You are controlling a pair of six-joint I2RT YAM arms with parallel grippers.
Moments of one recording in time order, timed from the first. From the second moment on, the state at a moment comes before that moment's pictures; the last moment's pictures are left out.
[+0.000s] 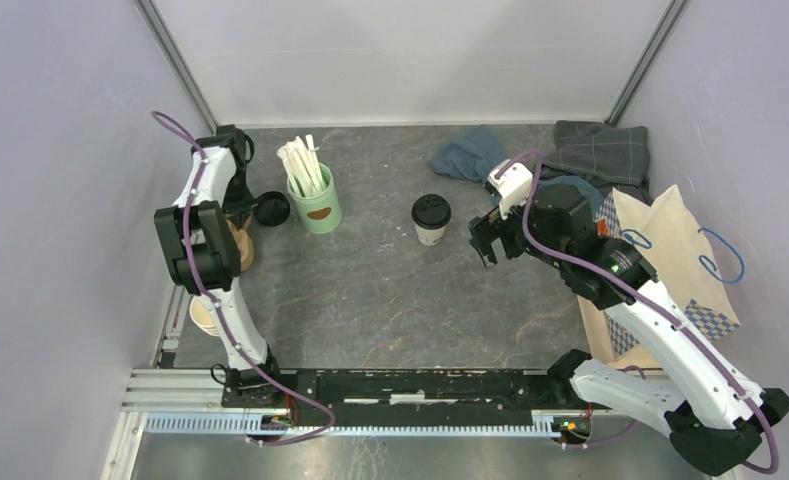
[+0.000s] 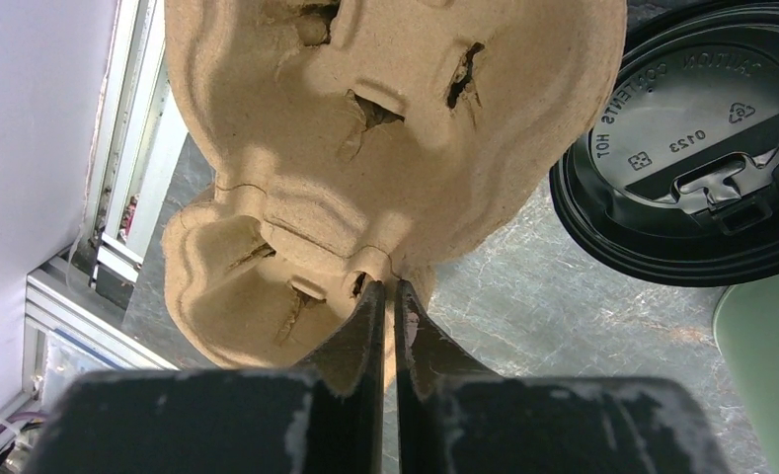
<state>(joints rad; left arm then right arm) 0.17 2.00 1.70 -1.12 -0.37 -0.40 0.65 0.95 1.17 -0.71 0.06 -0.10</state>
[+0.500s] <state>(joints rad) 0.17 1.99 1.73 -1.16 -0.39 -0.40 0.67 0.95 1.17 -0.71 0.05 -0.10</state>
